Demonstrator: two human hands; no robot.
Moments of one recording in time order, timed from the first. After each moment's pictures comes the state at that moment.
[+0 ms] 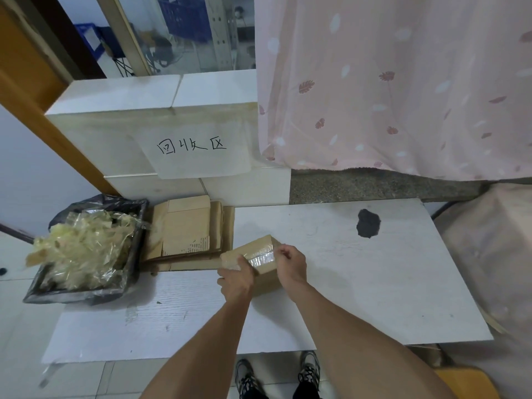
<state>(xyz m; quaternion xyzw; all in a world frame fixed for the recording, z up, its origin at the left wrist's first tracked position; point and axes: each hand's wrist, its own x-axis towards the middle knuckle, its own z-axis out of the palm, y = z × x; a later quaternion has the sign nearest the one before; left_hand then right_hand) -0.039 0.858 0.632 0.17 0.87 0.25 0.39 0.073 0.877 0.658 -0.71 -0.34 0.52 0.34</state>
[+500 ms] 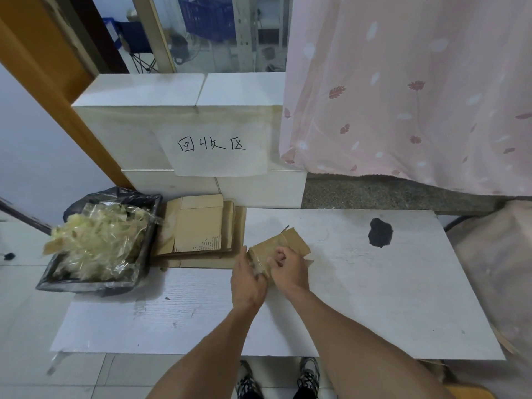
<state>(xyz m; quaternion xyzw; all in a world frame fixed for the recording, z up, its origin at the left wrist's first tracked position) -0.060 0.834 0.639 0.47 0.76 0.30 0.33 0.047 0.875 0.656 -0.69 -0.53 0.42 0.24</state>
